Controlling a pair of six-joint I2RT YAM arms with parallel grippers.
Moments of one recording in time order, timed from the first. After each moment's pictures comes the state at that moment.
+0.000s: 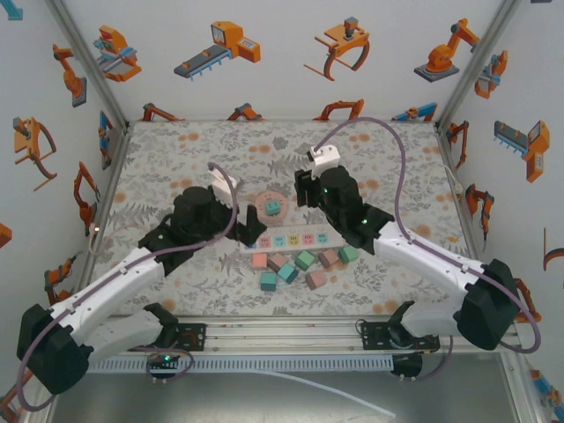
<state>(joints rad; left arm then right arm) -0.67 1.02 0.75 -0.14 0.09 -0.21 0.79 1.31 0.99 0.02 0.37 0.14</state>
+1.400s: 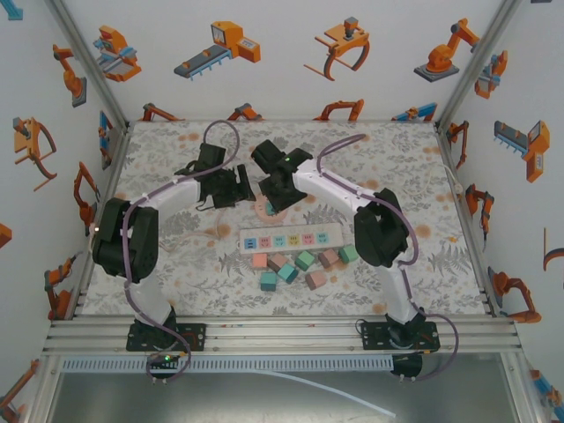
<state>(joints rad) -0.41 1.79 1.18 -0.31 0.19 -0.50 0.78 2.15 1.89 -0.99 0.19 1.74</state>
